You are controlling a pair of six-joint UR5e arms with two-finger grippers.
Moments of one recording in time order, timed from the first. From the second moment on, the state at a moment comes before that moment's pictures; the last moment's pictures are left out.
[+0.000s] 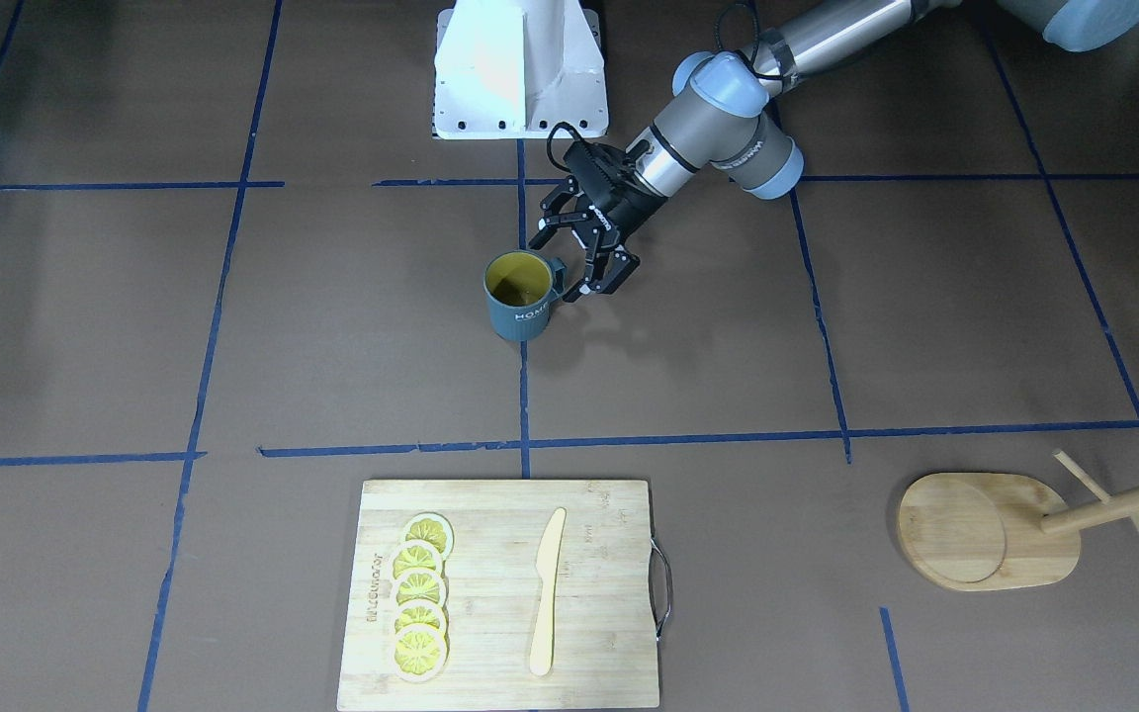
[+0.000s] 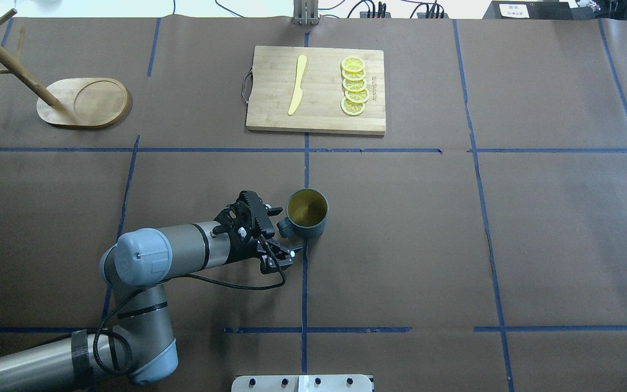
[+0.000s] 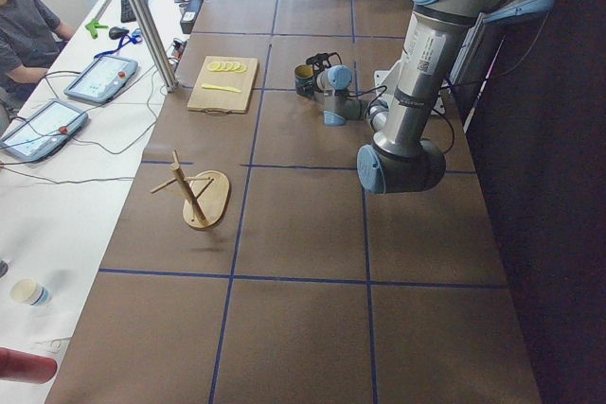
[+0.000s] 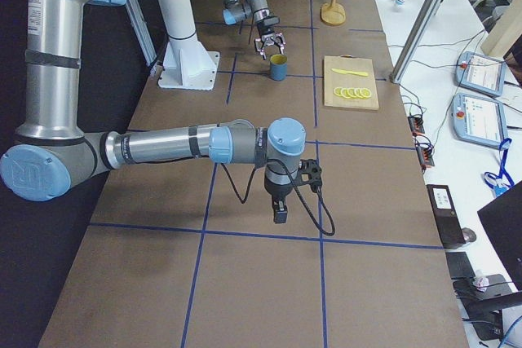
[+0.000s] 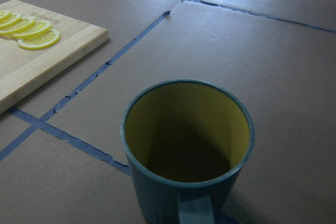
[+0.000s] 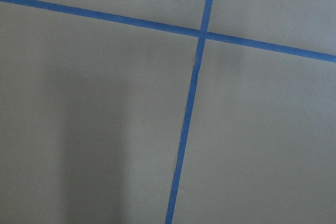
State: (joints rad) left arm -0.34 -2.06 -1.48 -2.73 -1.56 -0.33; right arm 1.51 -1.70 1.85 -1.72 2.29 -0.12
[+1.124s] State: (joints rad) left arm -0.33 -2.08 -1.49 -2.75 -1.52 -0.40; right arm 1.51 -1.69 1.85 -1.71 2.29 -0.11
